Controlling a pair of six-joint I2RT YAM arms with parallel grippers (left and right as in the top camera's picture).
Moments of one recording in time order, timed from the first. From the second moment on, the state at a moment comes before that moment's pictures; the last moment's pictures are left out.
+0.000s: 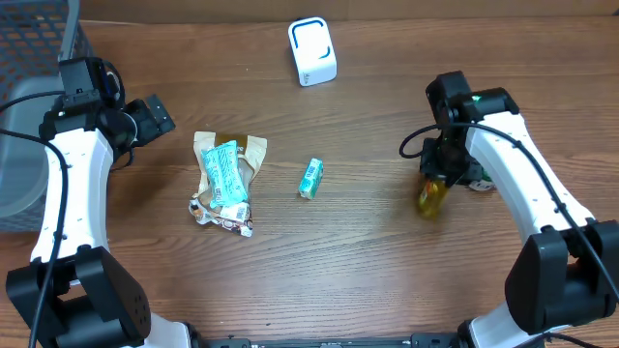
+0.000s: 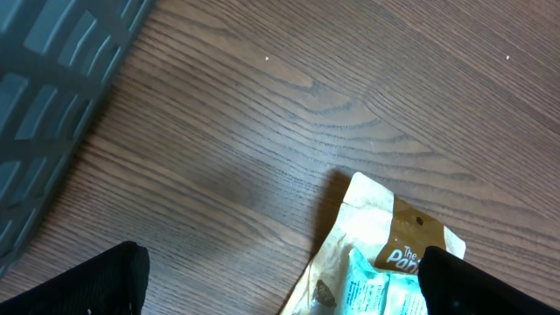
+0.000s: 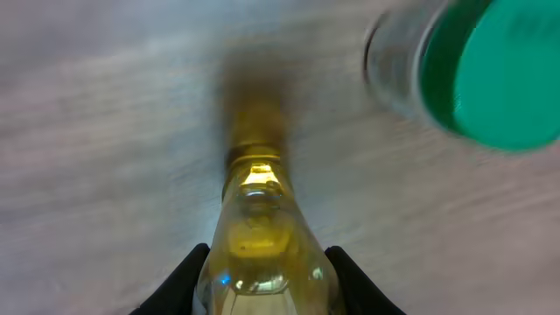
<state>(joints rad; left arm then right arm) 0.25 1.69 1.40 -0.82 0.07 -0.31 0.17 1.74 1.40 -1.22 0.14 0.41</state>
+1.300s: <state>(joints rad) 0.25 1.69 1.40 -0.82 0.07 -0.31 0.14 1.74 1.36 -0.95 0.30 0.38</state>
